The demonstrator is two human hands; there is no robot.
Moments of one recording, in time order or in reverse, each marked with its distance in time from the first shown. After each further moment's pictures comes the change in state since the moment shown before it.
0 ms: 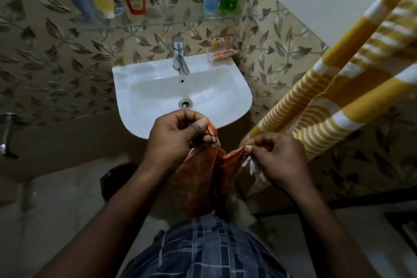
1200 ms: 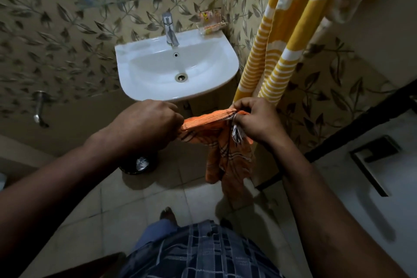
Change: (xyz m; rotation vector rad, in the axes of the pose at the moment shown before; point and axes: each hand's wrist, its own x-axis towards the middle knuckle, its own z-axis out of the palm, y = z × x) left_hand -0.113 -0.014 0.031 1.775 -0.500 0.630; right_hand -0.070 0.080 -0.043 0.194 -0.145 -0.086
